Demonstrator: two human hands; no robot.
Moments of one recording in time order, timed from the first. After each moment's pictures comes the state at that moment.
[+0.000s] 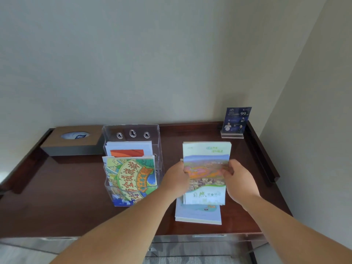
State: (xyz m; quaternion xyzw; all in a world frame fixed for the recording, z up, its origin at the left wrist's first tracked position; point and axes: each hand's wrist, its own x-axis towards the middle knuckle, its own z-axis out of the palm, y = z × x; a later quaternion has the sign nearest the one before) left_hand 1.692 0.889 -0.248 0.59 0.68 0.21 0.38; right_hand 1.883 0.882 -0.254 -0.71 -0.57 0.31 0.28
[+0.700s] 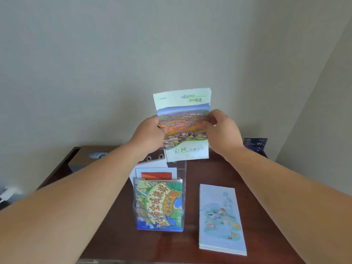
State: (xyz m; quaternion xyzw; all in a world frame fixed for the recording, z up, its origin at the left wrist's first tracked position) left_hand 1.545 0.934 -0.066 0.59 0.67 0.38 0.27; right_hand 1.745 0.946 -0.068 -0.58 -0.67 0.19 0.42
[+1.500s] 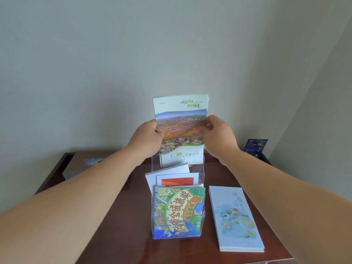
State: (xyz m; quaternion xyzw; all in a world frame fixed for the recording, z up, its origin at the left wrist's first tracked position) left_hand 1.458 0.953 -0.079 0.63 0.63 0.36 0.28; right_hand 1.659 0.952 -0.072 -0.63 -0.64 0.19 0.40
